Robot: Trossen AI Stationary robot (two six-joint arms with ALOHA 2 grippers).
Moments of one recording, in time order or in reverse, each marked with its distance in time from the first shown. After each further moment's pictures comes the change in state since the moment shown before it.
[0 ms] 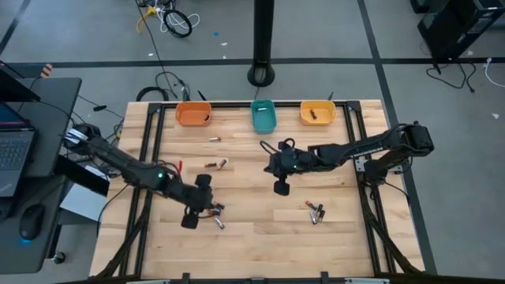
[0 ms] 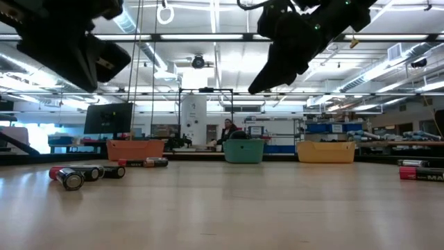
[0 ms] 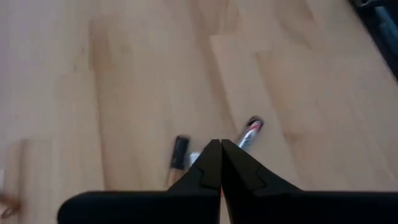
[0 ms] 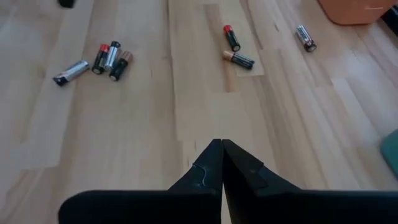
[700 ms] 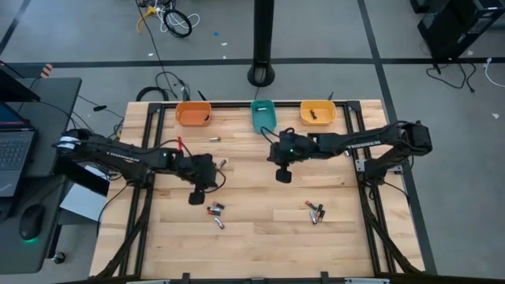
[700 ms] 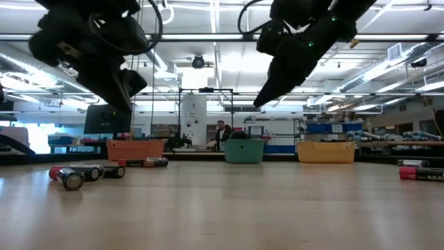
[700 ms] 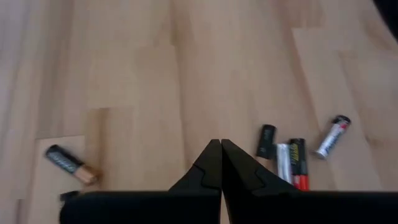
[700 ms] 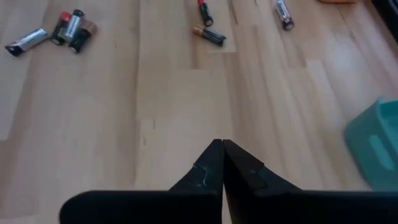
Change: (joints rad) left arm 0.353 -0.063 -0.073 -0.008 0.170 0.158; right arm -0.156 0.003 0.006 -0.075 -0.110 -0.139
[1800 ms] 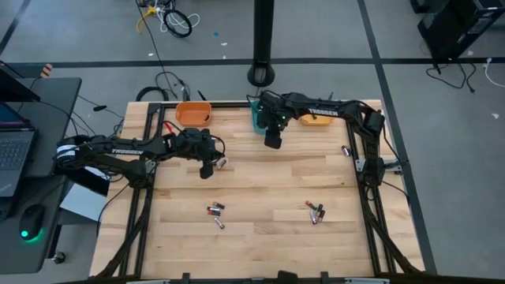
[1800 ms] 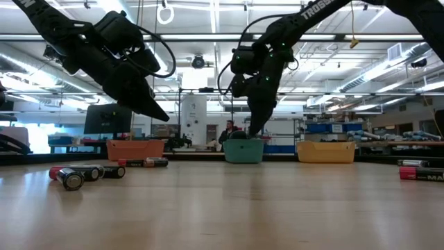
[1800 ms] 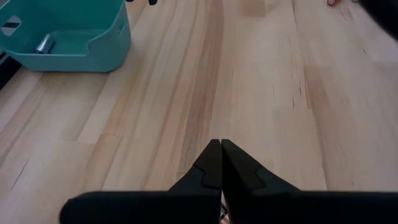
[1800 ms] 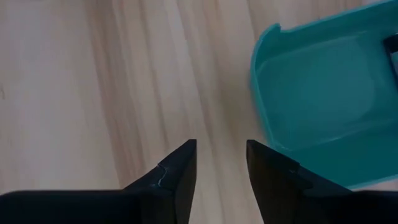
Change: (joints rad) left arm 0.403 0.000 -0.187 0.469 0.061 0.139; right arm -0.366 0.472 0.632 -0.648 -0.163 -0.223
